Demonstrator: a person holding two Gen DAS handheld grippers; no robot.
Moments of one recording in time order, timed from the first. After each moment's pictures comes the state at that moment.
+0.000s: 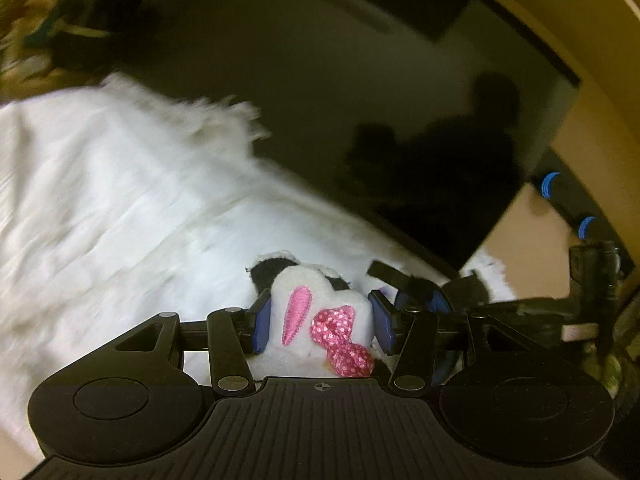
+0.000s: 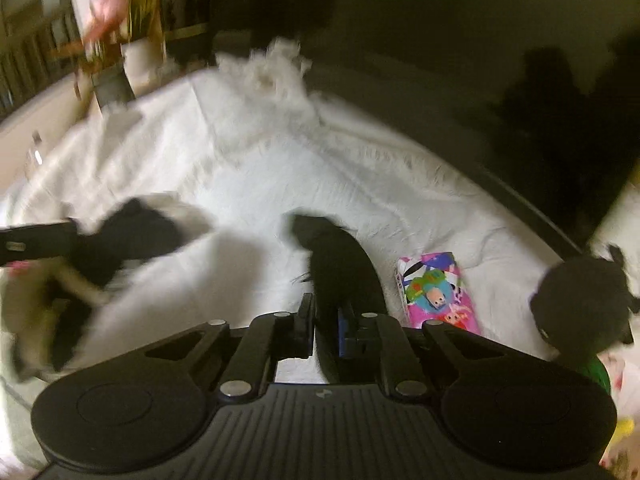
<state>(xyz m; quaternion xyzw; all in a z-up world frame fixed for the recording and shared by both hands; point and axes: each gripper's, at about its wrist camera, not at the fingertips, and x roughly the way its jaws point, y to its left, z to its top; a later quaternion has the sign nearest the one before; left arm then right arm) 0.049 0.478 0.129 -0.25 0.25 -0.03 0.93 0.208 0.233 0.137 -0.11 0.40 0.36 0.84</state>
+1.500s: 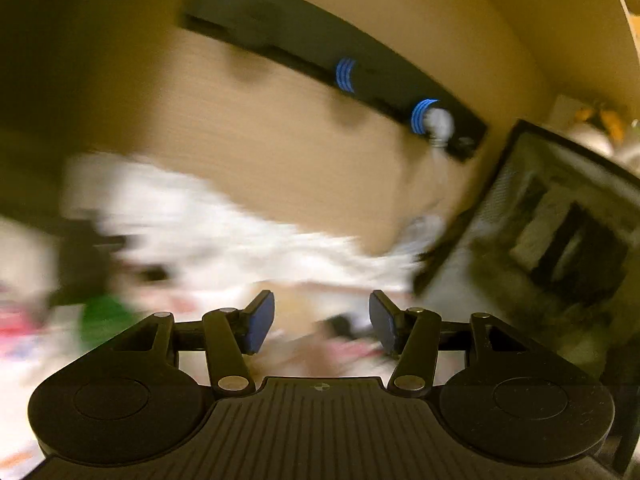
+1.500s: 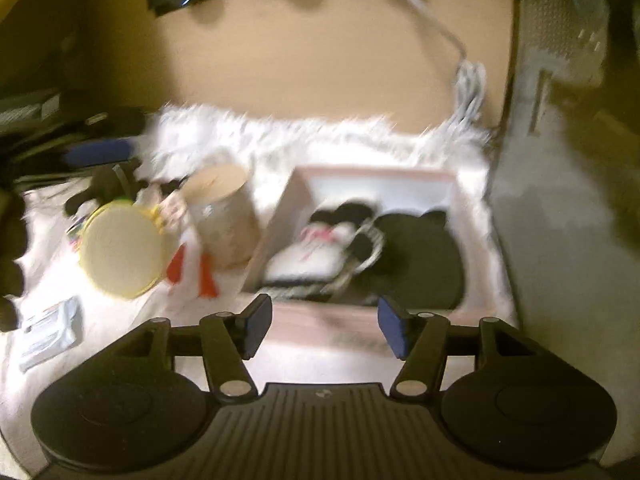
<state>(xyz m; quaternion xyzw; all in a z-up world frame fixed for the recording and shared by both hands) 0.149 0.138 0.143 -0.14 0.26 -0.26 0.92 0.077 -0.166 0.111 0.06 0.37 0.03 0.93</state>
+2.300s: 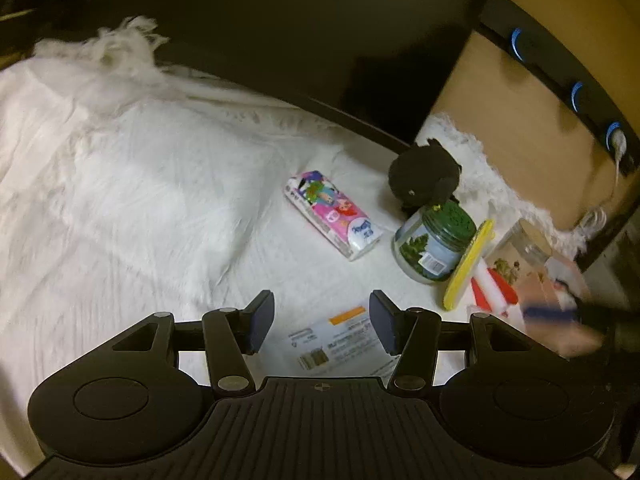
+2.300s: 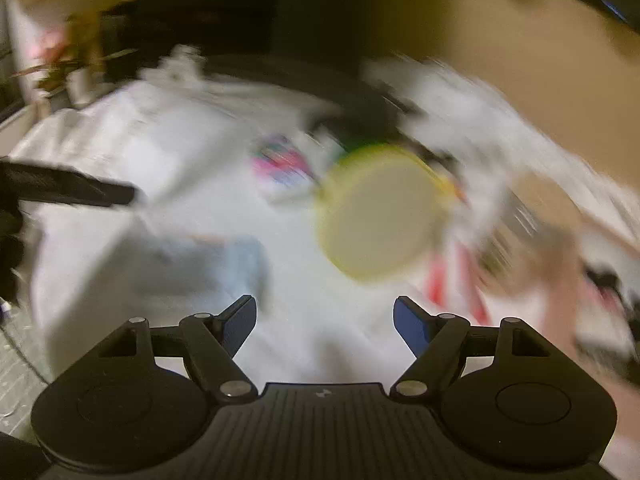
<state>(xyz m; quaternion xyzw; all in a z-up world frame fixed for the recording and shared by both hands) 0.068 0.333 0.078 -0.16 0.36 -0.06 0.92 0.098 0.049 0.084 -0.08 0.37 0.25 0.89</state>
